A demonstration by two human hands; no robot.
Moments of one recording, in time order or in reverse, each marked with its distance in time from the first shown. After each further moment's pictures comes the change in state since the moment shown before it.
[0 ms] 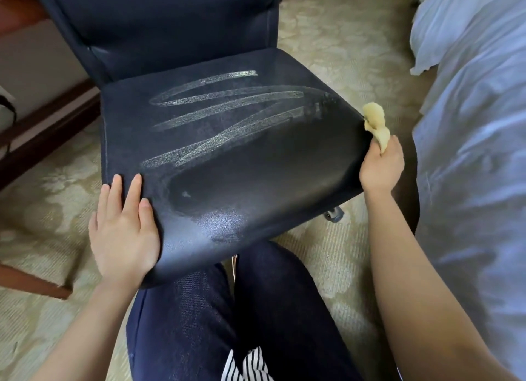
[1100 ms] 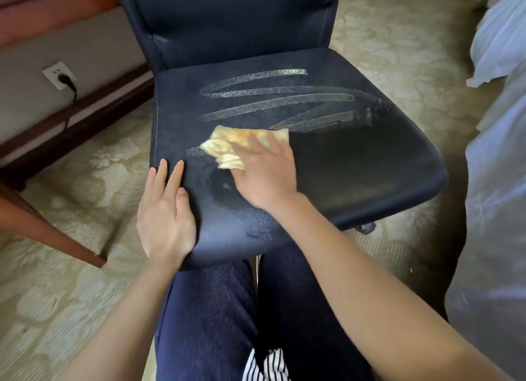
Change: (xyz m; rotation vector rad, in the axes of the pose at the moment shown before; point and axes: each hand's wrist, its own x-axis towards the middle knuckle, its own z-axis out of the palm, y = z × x) left_hand 0.001 -0.009 0.006 -0.167 0.105 -0.028; right_hand -0.143 -0.139 0.091 -0.516 -0.702 -0.872
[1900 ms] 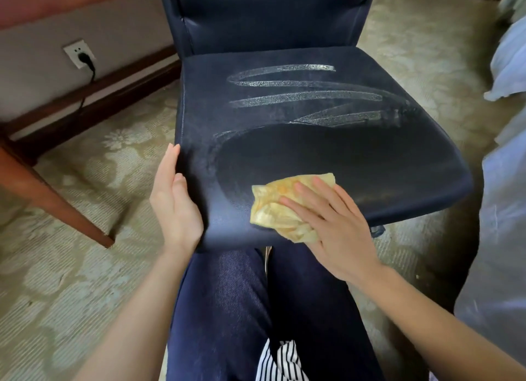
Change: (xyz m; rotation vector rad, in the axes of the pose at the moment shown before) left_hand -0.001 -0.014 -0.002 -0.625 0.234 -0.125; right_hand -0.114 0.051 0.014 -0.089 0.142 -0.319
